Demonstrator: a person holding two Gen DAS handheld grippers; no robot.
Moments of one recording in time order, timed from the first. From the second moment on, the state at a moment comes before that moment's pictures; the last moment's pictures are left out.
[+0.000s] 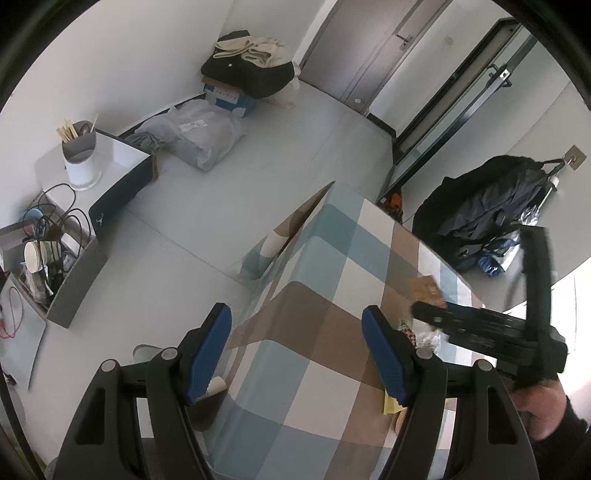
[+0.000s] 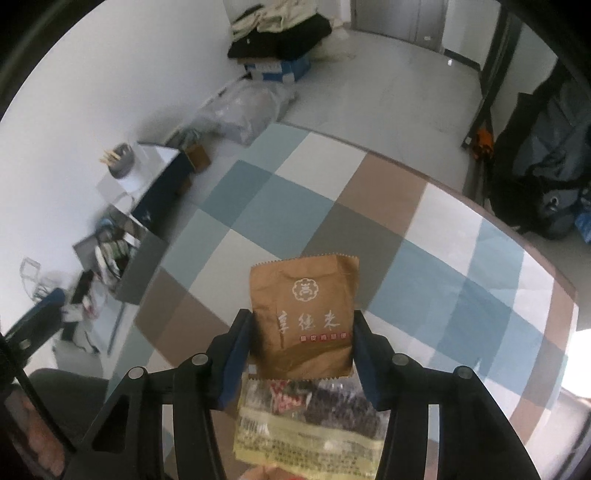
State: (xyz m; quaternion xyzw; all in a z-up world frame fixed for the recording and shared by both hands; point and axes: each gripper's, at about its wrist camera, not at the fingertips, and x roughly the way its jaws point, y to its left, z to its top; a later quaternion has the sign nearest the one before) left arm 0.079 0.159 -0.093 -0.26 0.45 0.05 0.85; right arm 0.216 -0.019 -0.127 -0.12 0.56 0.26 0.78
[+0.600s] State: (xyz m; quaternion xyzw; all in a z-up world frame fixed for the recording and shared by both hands) left arm 0.094 0.123 -0.106 -0.20 0.50 0.04 0.84; right arm 0.114 -0.133 -0.102 -0.02 0.50 0.27 0.82
